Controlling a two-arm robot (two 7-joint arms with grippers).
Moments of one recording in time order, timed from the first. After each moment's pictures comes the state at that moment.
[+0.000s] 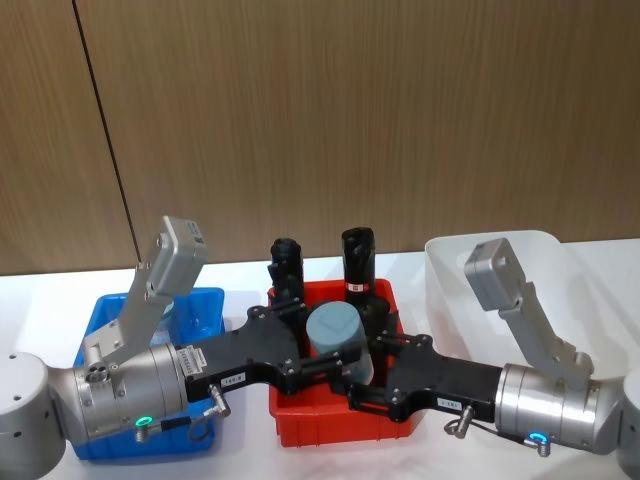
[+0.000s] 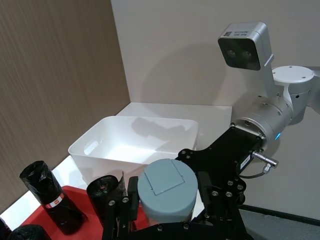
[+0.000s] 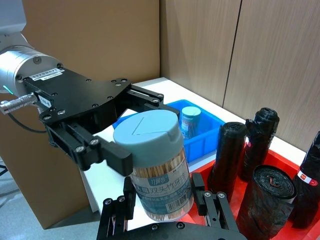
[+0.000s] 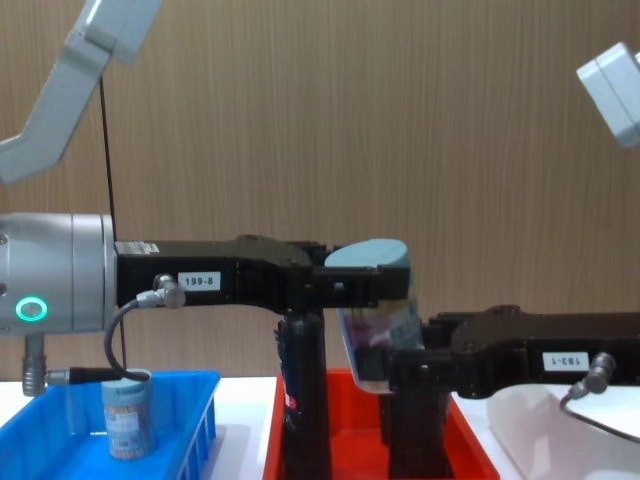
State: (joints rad) left arm -0.37 0.41 0.34 -1.51 -0.40 0.19 -0.89; right arm 0.28 0.36 -0.37 -1.53 0.30 0.23 0.74
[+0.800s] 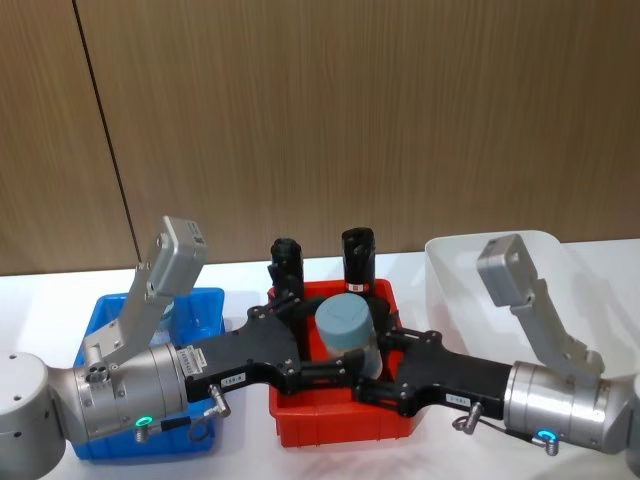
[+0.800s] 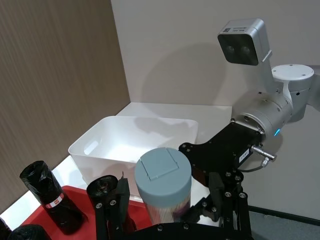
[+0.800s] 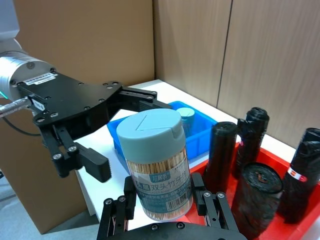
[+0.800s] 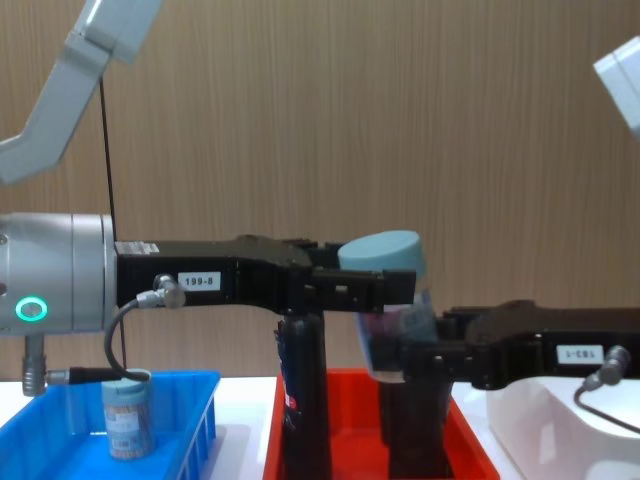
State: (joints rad) left arm -0.37 0.41 0.34 -1.51 -0.40 0.19 -0.89; right arm 0.28 0.38 -0.36 -1.54 0.33 0.23 0.72
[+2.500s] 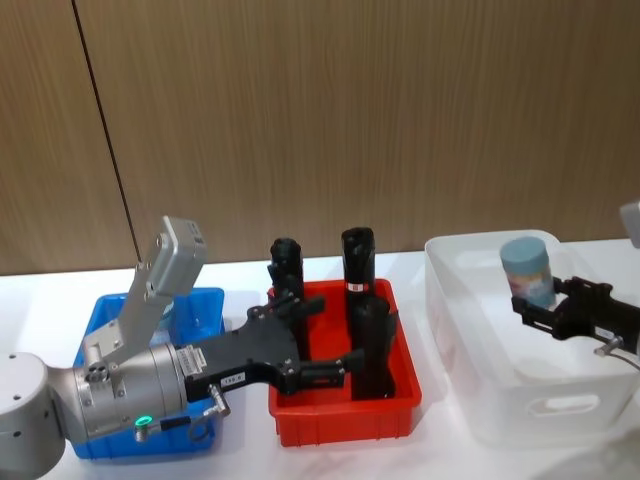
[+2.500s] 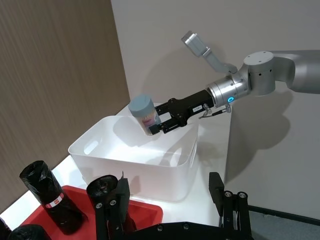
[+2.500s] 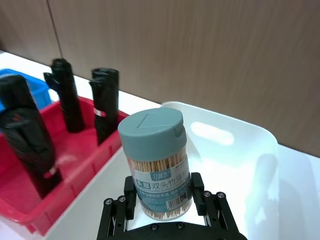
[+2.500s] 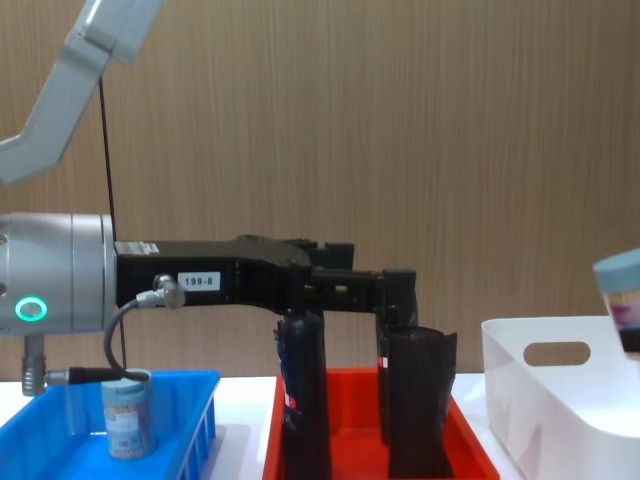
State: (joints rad) left arm -0.37 0.41 0.34 -1.51 -0.40 0.19 -0.89; right arm 0.37 0.50 -0.22 -1.30 0.34 0.25 0.50
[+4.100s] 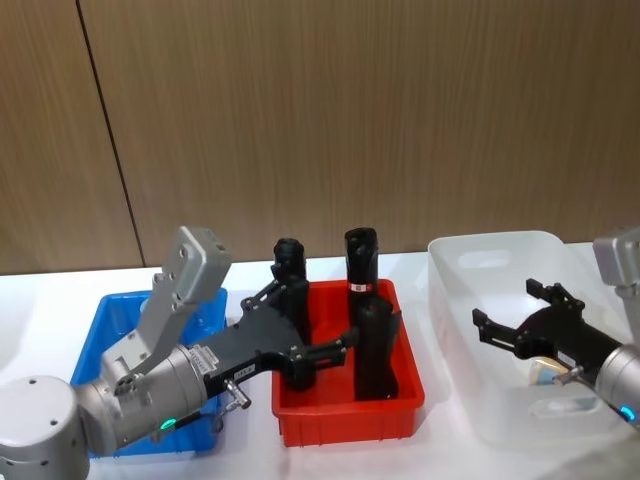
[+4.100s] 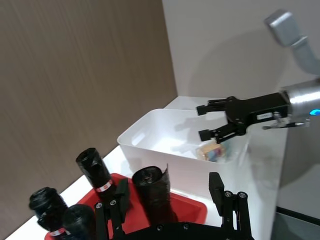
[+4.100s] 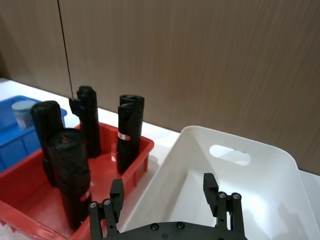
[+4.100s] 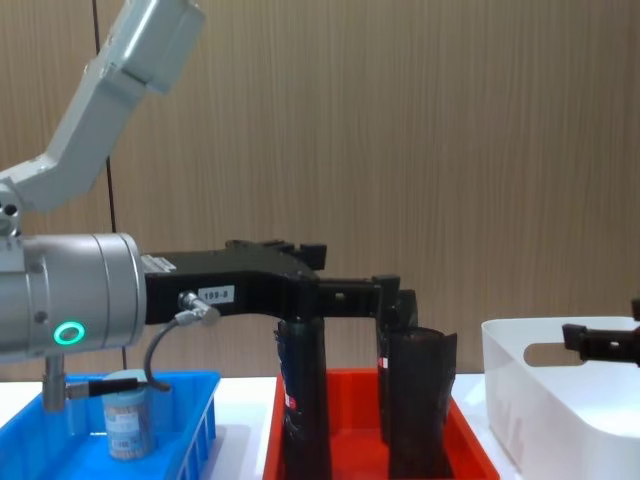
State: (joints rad) left arm -0.33 0.40 0.37 -1.54 -0.34 0.14 -0.63; right arm 0.20 0.42 -0.23 -1.49 0.30 0.16 0.30
